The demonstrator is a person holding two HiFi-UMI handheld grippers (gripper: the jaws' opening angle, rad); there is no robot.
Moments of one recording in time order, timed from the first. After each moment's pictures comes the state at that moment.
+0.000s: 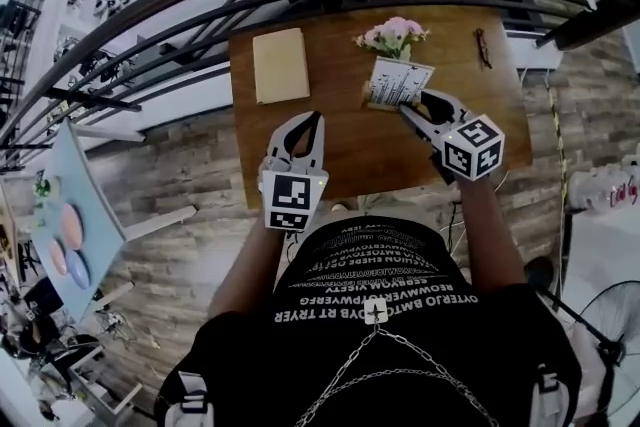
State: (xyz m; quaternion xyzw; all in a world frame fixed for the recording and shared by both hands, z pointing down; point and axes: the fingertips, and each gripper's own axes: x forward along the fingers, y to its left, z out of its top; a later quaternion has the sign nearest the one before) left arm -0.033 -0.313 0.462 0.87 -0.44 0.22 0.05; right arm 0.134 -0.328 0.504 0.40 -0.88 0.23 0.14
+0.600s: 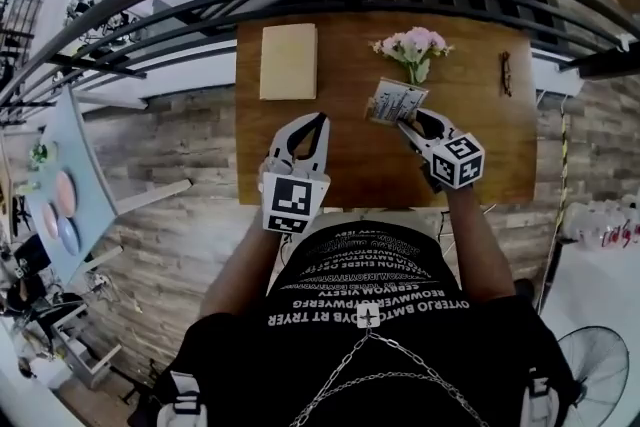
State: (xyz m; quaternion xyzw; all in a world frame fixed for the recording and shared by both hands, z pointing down) left arm -0.030 -0.359 0.489 0.85 -0.47 0.24 0.08; right arm 0.131 -0.371 0.626 0.35 -0.87 0.29 0.17
